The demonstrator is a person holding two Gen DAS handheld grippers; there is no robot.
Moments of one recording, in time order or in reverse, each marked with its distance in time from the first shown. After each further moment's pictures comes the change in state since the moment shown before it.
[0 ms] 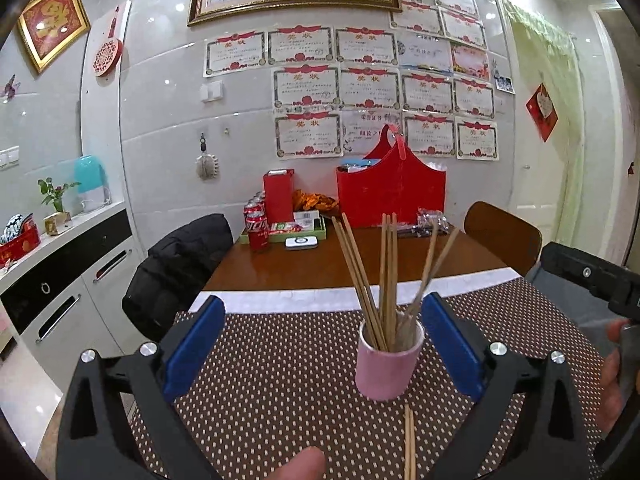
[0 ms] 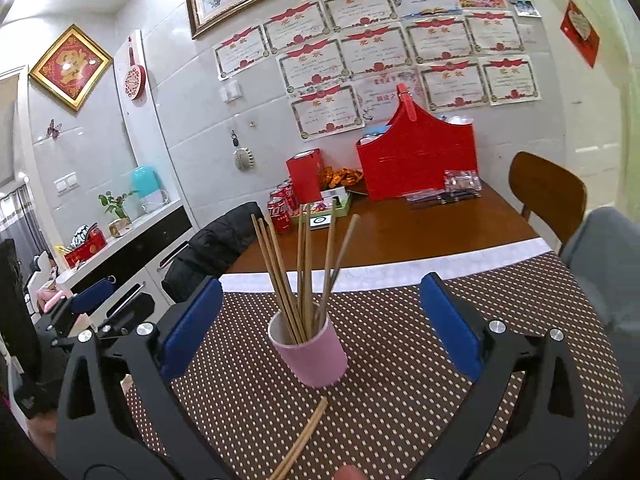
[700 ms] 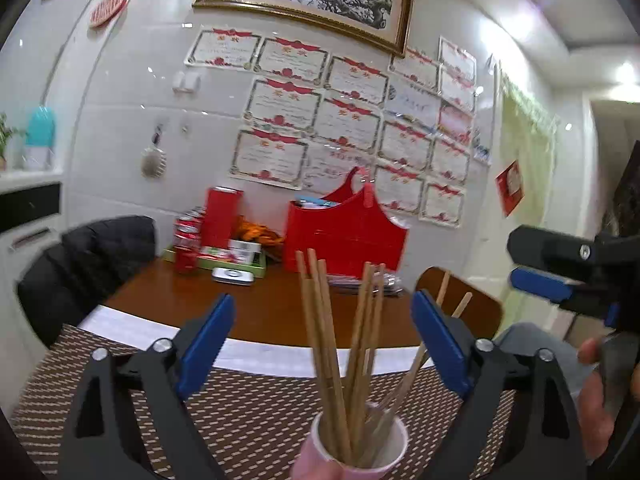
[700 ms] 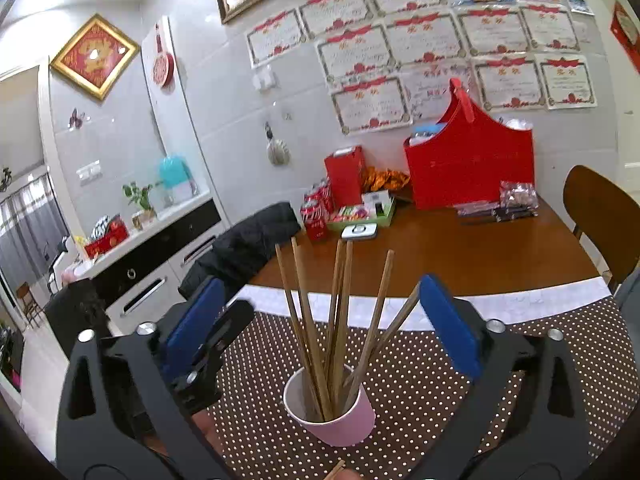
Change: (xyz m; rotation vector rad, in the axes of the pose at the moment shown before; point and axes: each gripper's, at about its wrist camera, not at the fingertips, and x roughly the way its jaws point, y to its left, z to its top) left arm 0.127 0.012 -0.001 -0.195 -0.180 -0.227; right arm 0.096 0.010 0.042 -0.045 0.021 0.153
